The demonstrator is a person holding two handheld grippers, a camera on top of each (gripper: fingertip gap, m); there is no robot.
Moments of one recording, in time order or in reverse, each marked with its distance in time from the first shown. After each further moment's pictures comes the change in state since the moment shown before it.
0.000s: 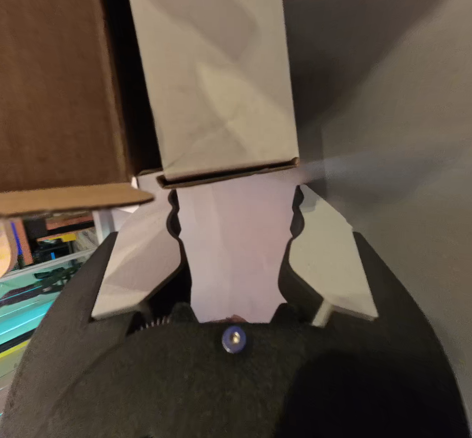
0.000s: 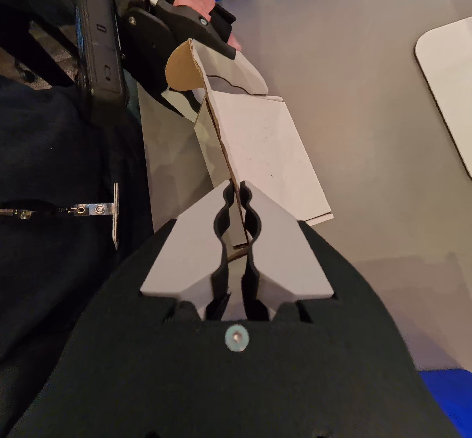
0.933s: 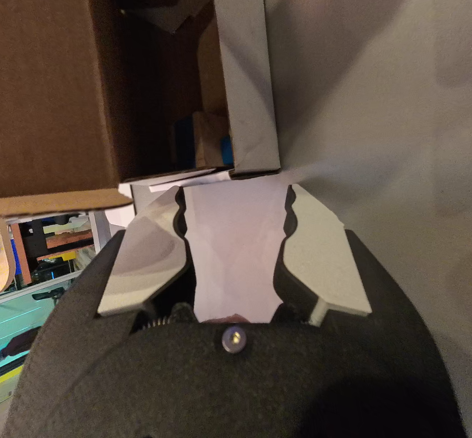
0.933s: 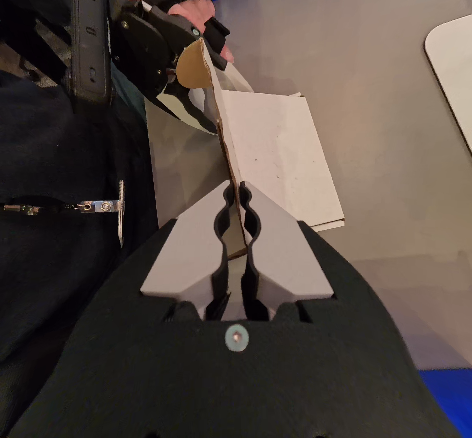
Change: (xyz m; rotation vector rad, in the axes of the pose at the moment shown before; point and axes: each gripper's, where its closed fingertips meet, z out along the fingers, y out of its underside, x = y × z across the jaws) left arm 0.016 -0.013 -0.007 0.069 0.010 0.027; right arm -0.006 0.003 -0.001 -0.002 -0.008 0.004
